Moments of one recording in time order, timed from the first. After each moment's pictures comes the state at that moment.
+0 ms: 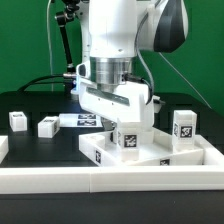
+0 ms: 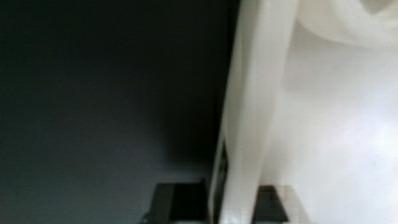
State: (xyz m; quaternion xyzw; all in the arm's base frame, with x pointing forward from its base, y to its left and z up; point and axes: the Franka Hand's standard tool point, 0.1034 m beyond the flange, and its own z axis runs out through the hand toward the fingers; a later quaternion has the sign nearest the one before) arm 0.477 -0.003 0.008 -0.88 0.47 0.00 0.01
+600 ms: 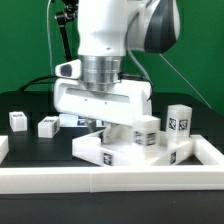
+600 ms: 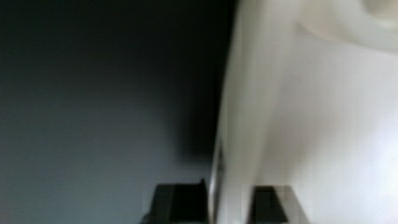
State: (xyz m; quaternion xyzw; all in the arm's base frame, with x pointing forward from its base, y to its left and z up) arm 0.497 -0.046 0.012 -0.98 0.21 -0.01 -0.01
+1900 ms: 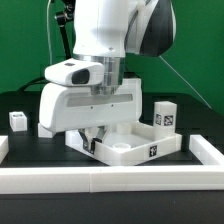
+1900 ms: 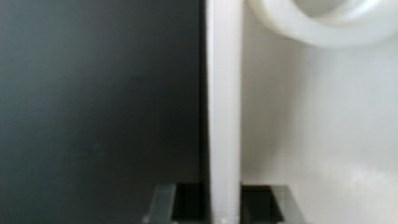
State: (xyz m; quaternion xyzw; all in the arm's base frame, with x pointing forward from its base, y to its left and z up) arm 0.538 -0.046 0.013 -0.94 -0.33 0.00 -0.04
